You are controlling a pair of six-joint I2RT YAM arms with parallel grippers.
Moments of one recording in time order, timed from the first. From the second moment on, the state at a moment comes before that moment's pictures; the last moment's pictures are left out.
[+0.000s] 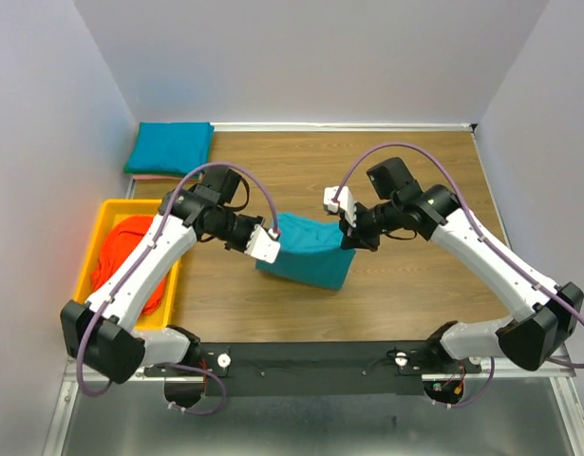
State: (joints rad) left arm -0.46 1.25 1.22 -1.12 0.69 1.51; right arm 0.63 1.32 1.31 -0.94 -0.55 -0.65
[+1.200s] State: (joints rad) left arm -0.33 1.87 1.32 -0.92 0.76 1.30; right arm 0.42 1.83 1.22 -0.72 -0.62 -0.67
